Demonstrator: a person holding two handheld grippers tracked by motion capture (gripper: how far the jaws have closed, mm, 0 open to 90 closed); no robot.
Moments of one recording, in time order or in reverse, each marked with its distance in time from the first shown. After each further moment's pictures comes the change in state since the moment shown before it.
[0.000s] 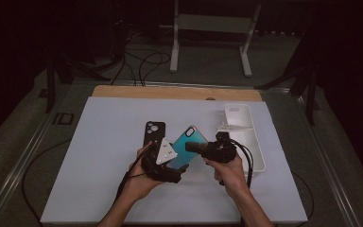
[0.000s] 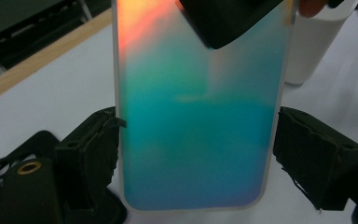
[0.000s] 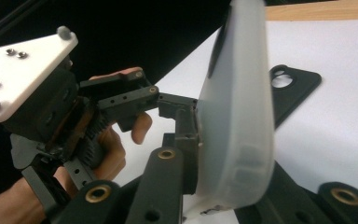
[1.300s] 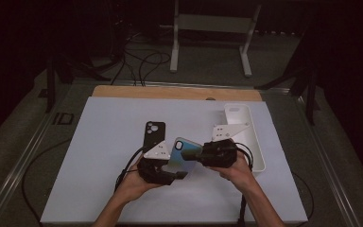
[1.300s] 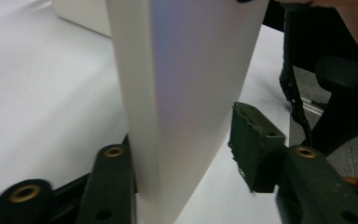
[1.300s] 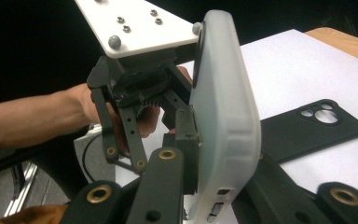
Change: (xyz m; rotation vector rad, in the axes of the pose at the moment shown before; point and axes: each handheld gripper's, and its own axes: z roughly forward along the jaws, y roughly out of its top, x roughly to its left) left arm 0.016 -0.013 -0.004 -0.011 -0.413 -0.078; right arm 0.026 0.017 -0.008 0.129 0.171 -0.411
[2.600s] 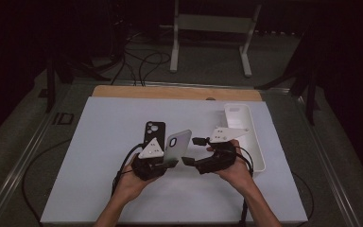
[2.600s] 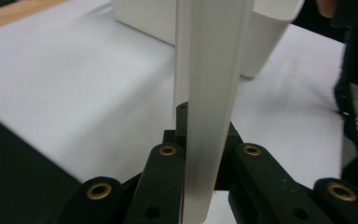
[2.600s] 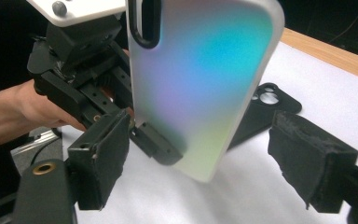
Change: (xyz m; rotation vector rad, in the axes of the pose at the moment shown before) left arm 0.008 -0.011 -0.009 -0.052 0.201 -0.037; right arm 0.001 -0.012 0.004 0.007 -0.226 0.027
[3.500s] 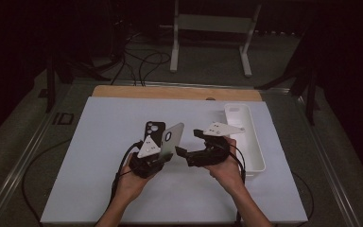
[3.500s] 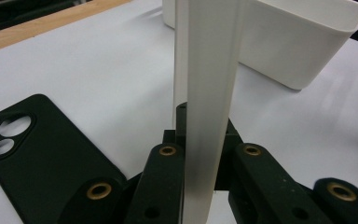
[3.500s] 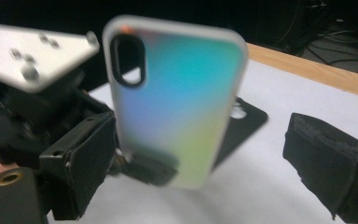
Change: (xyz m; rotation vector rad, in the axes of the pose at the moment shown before) left arm 0.002 -0.004 0.002 -0.021 0.143 -0.056; right arm 0.012 0.017 0.014 -0.066 -0.186 0.127
